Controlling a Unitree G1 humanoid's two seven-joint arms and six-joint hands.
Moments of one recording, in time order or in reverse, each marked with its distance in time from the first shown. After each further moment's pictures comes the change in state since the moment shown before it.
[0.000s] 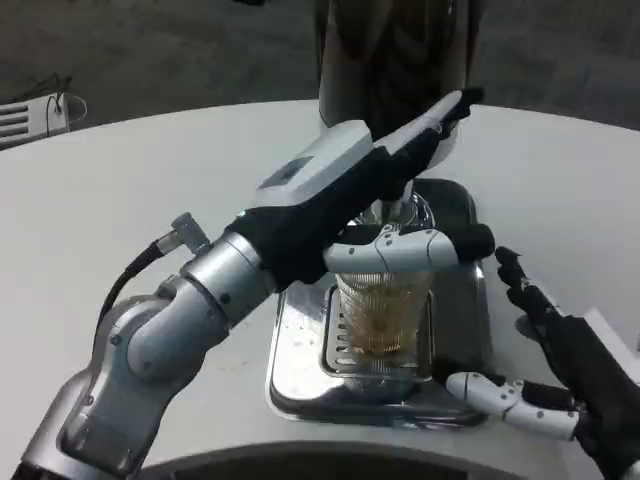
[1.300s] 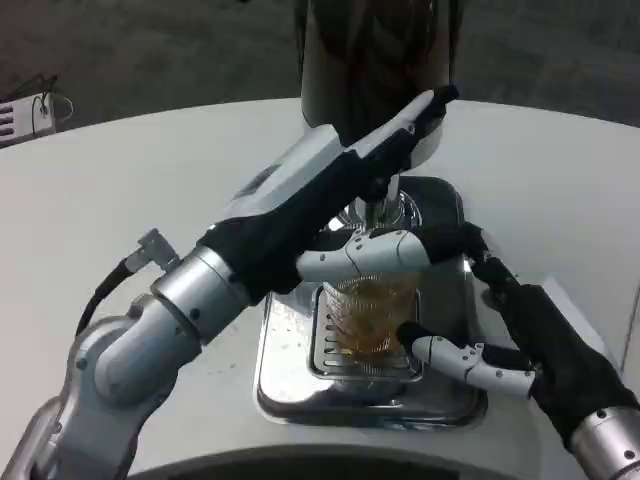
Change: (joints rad) left arm 0.092 0.008 0.066 -0.095 -0.073 0.017 -0.015; right arm -0.157 -0.043 0.080 0.151 0.054 0.024 -0.099
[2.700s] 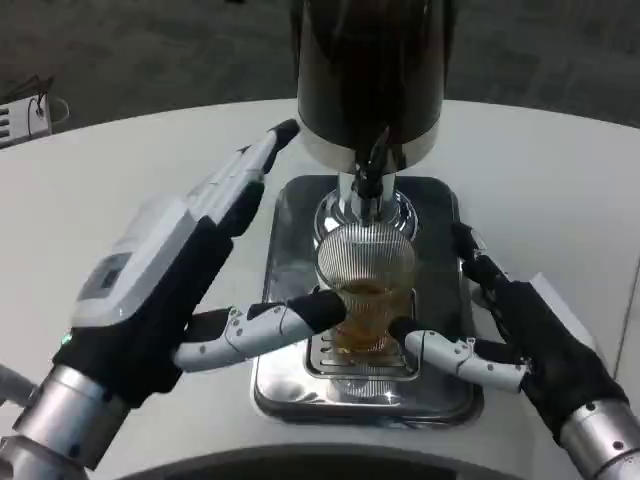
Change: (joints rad) left arm 0.479 0.003 0.233 -0.366 0.182 0.009 0.170; right arm -0.038 -0.017 0.020 0.059 0.043 -0.008 -0.019
